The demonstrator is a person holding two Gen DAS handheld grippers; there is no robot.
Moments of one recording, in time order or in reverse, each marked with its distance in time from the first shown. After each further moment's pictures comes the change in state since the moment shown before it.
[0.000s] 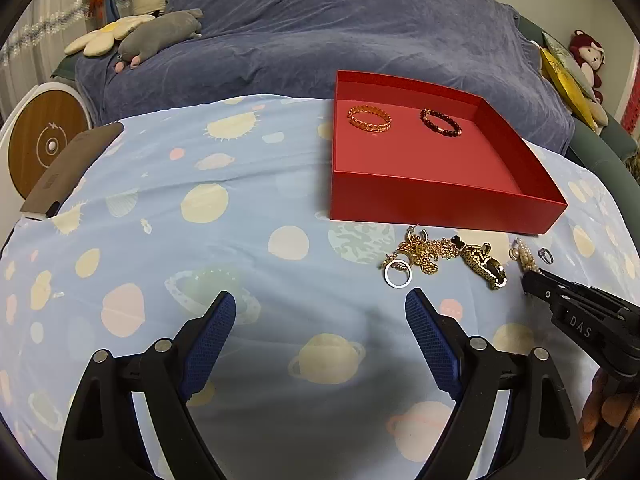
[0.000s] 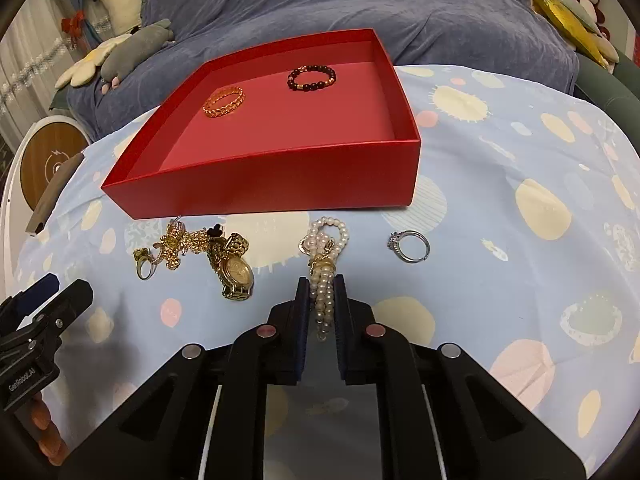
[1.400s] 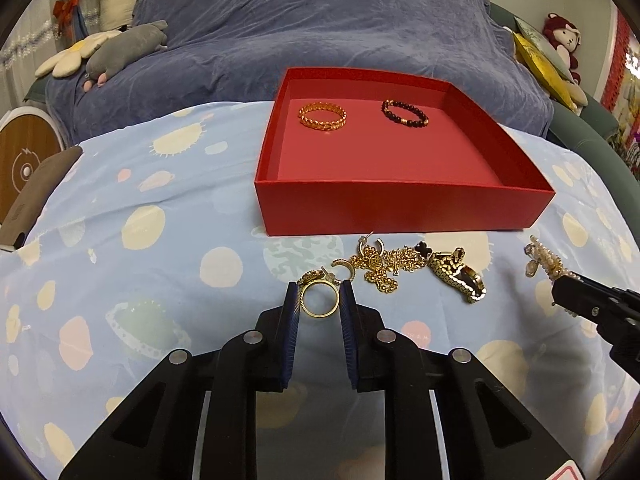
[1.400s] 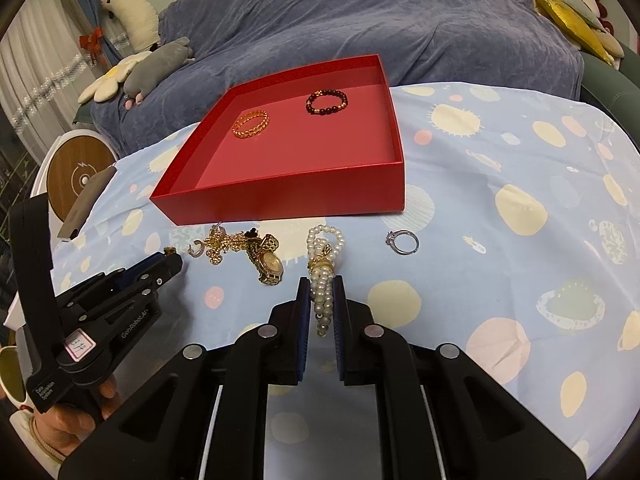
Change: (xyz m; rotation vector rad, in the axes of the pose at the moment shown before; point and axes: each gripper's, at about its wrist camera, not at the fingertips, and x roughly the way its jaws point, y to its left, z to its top) left arm 0.019 -0.029 0.009 0.074 -0.020 -0.062; right arm -0.046 -0.006 -0.002 0.014 -0.051 0.090
